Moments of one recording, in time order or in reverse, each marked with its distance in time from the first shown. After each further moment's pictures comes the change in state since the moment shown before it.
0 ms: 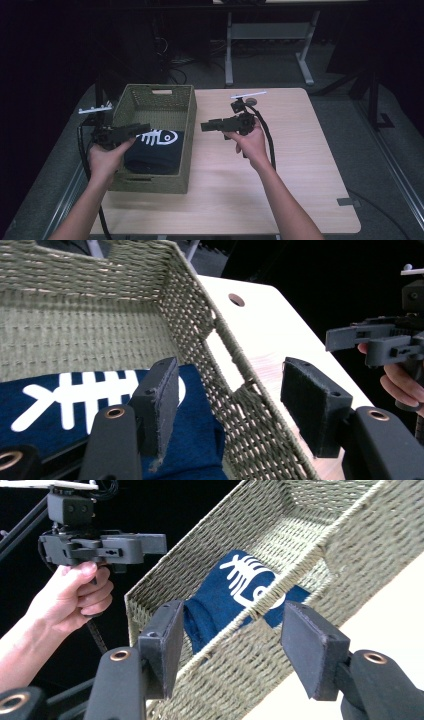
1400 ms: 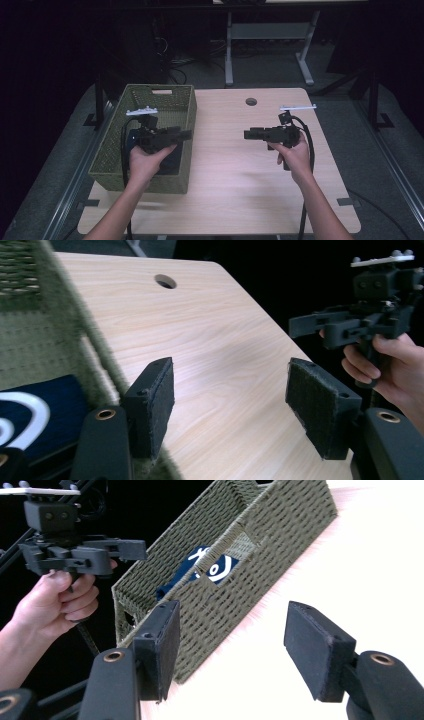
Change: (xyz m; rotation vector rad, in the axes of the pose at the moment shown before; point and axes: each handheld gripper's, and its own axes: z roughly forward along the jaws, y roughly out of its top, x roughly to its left) left arm -0.081 -0.013 0.063 0.066 -0.149 0.101; right arm -0.040 -0.053 -0.101 -0.086 -0.050 0.064
